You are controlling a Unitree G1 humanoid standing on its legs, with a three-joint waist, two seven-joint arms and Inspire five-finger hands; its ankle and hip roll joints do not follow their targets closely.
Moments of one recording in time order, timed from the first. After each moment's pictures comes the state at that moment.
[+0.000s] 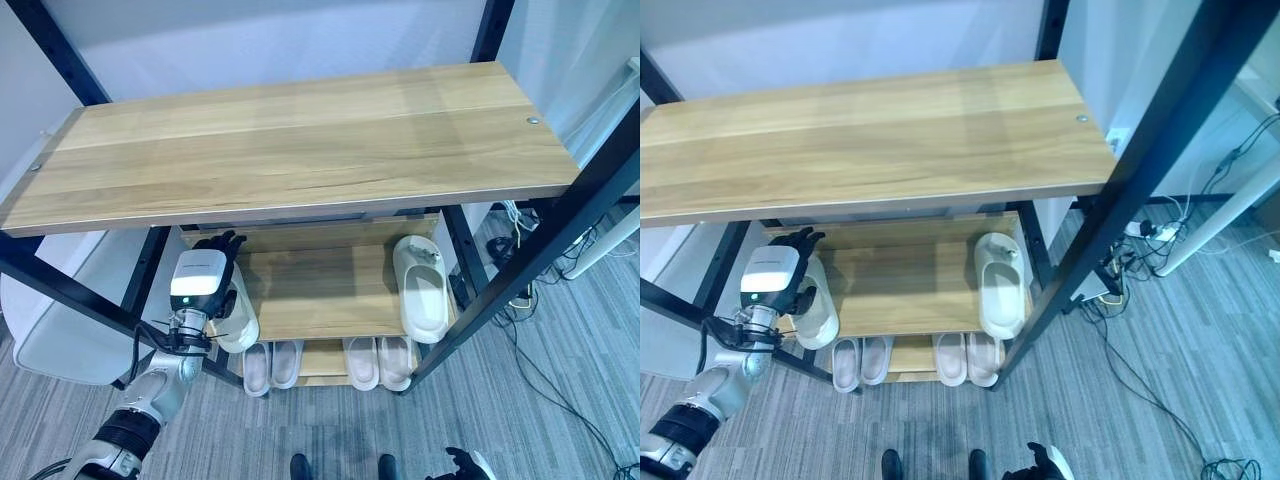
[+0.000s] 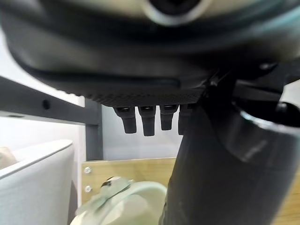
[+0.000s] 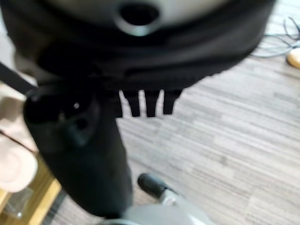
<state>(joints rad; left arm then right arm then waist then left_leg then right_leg) -0.25 0.63 -0.33 0.40 0.75 0.00 0.50 -0.01 -0.26 0.30 1.25 -0.11 -0.08 -0.26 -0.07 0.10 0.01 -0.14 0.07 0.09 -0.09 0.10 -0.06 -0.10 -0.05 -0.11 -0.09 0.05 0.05</state>
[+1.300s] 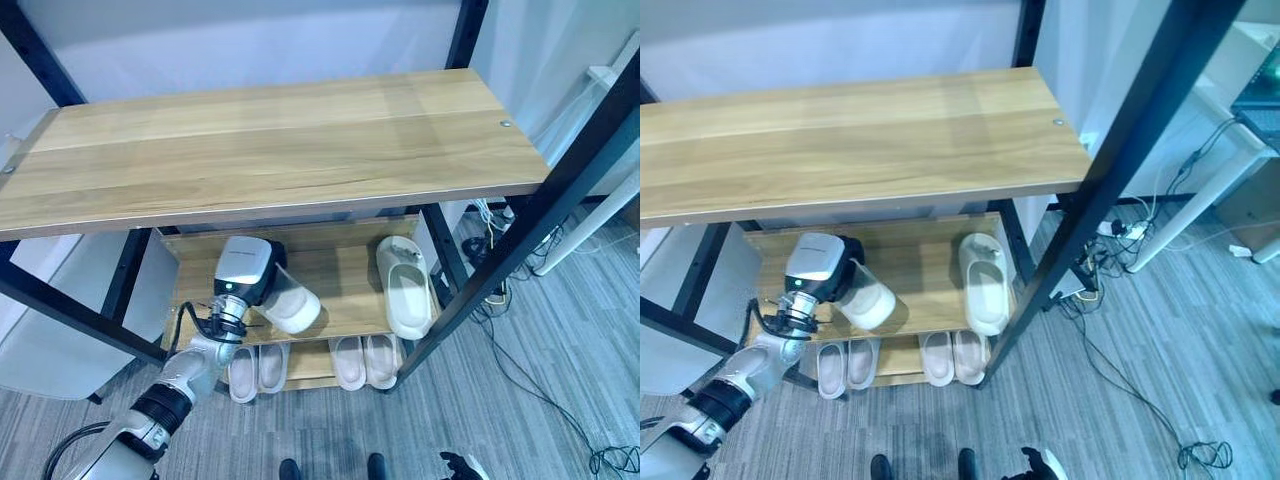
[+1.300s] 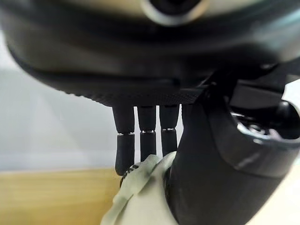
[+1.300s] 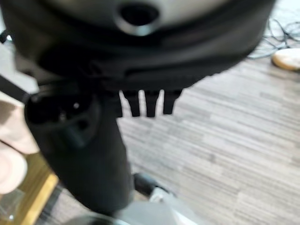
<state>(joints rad) -0.43 0.54 -0.57 0.44 0.80 0.00 0.53 0.00 -0.26 0.33 1.25 -0.10 -0.08 -0.25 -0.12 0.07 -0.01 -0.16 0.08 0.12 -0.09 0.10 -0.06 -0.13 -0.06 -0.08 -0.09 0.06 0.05</state>
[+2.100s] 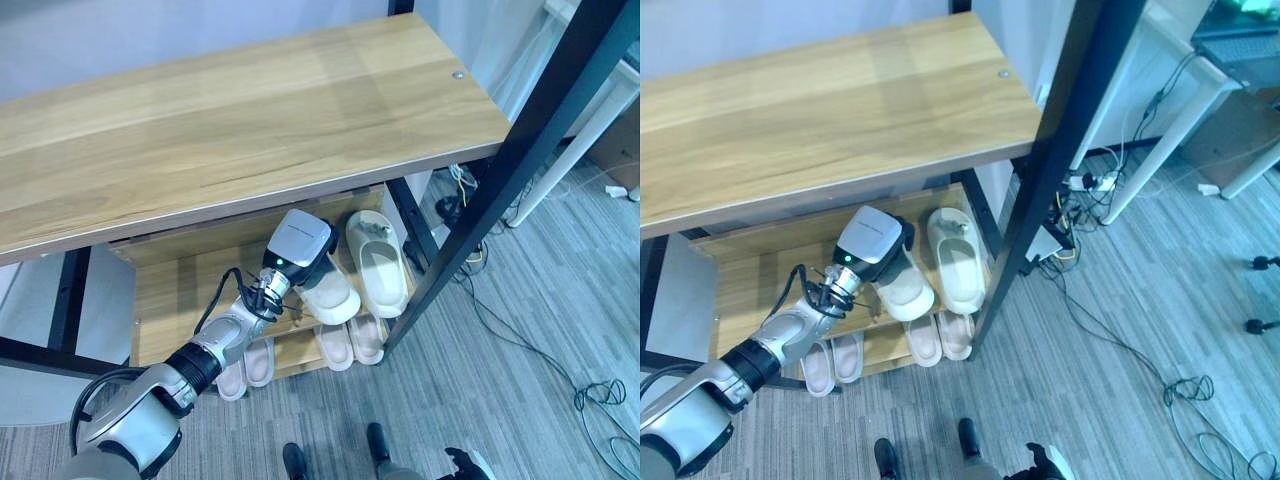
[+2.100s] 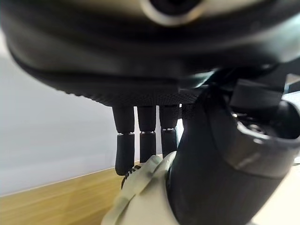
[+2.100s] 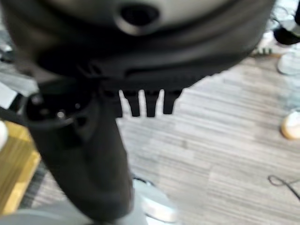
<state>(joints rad) -0.72 0.50 -0.76 0.51 0.89 -0.02 0.54 -0.03 -0.27 0.34 1.28 -0.08 -0.09 -0.29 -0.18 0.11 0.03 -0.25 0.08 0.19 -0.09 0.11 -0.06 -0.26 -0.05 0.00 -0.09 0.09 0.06</state>
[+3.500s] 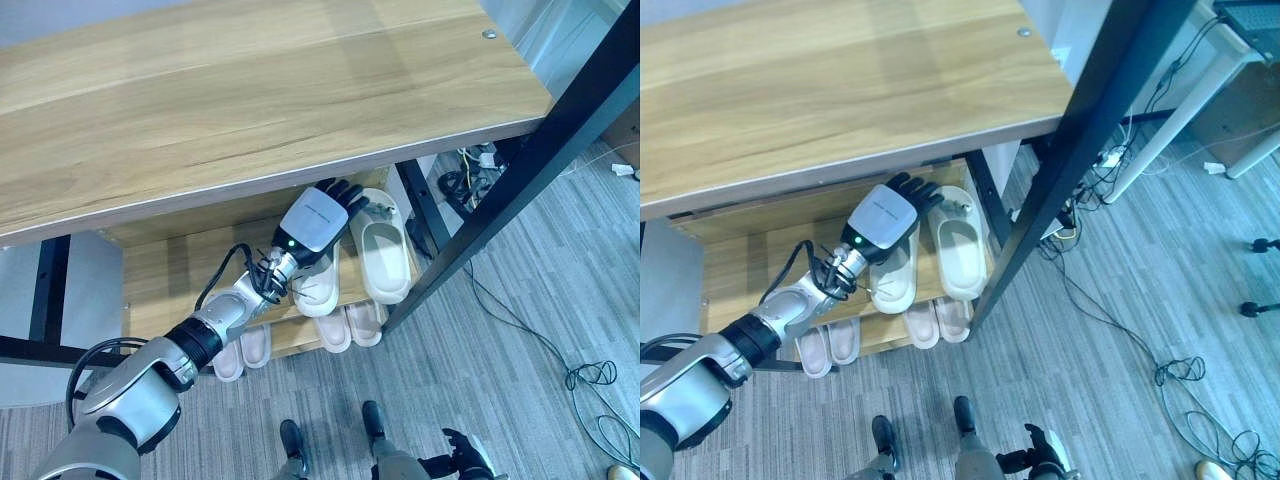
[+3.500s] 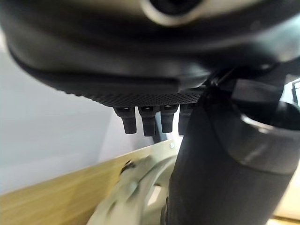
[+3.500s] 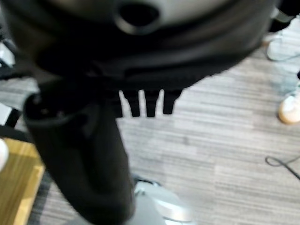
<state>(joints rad) -0.78 0.53 -0.80 0.53 0.94 -0.02 0.51 -0.07 -0.26 0.32 1.28 0.03 -0.12 -0.28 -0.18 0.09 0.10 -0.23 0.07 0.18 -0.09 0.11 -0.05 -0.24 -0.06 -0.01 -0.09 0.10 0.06</state>
